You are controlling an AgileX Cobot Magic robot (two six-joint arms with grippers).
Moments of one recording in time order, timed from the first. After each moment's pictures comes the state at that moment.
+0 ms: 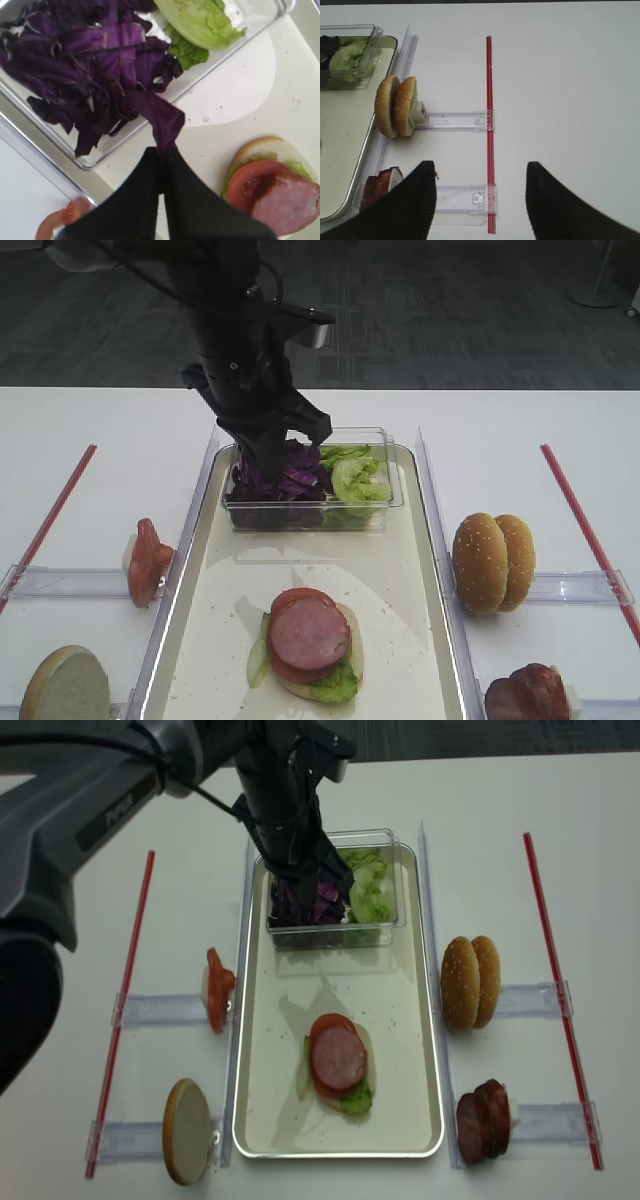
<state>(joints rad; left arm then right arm) -0.54 1.99 -1.75 -0.08 1.23 0.12 -0.02 -0.02 -0.48 0.08 1.13 -0.02</state>
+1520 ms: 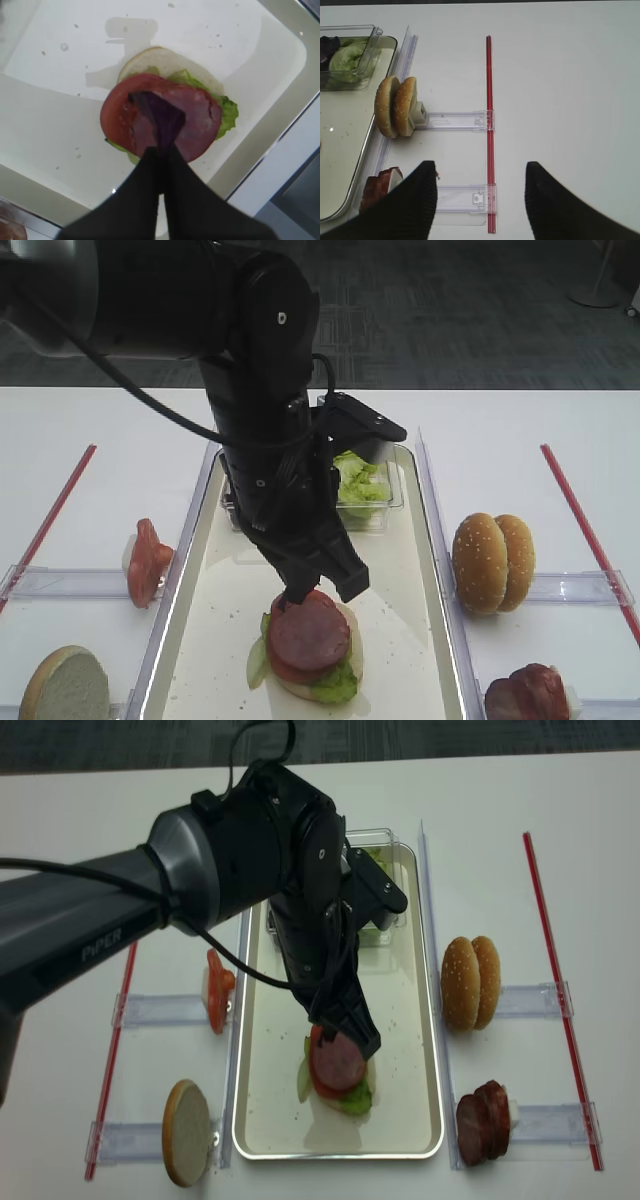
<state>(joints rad) -0.78 1.81 -1.40 -0.07 1.12 0.15 -0.02 -0.02 -0.48 0.07 1.13 -0.02</state>
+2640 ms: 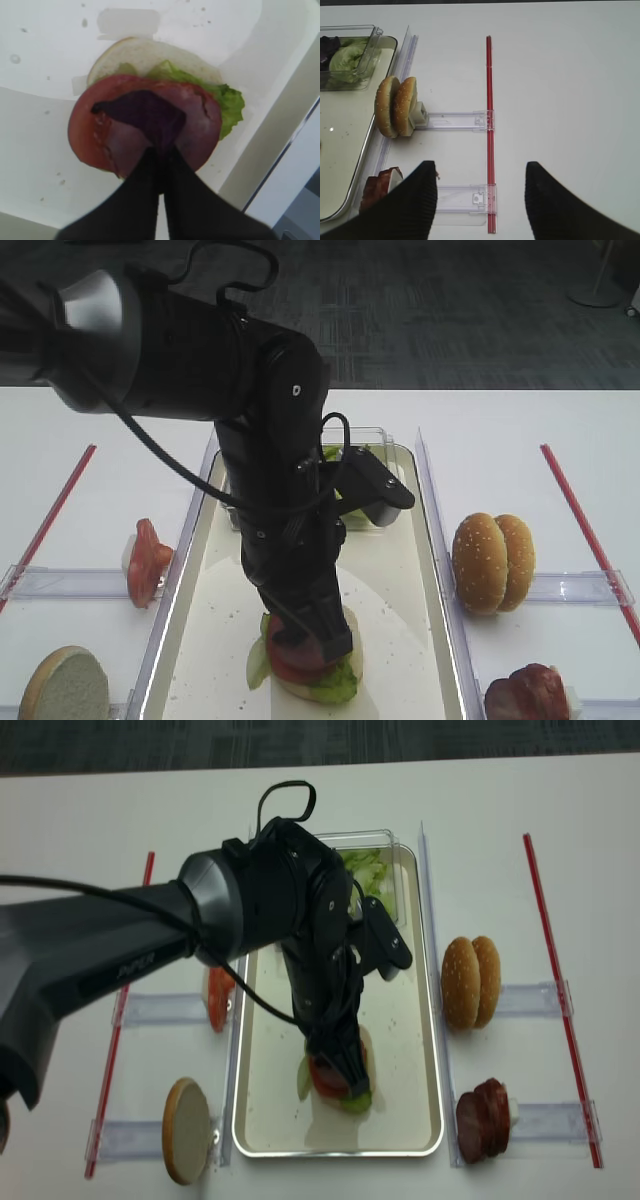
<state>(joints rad) -0.81 1.85 -1.32 -0.08 1.04 0.32 -0.02 -0.02 -0.48 0.07 1.13 -0.02</state>
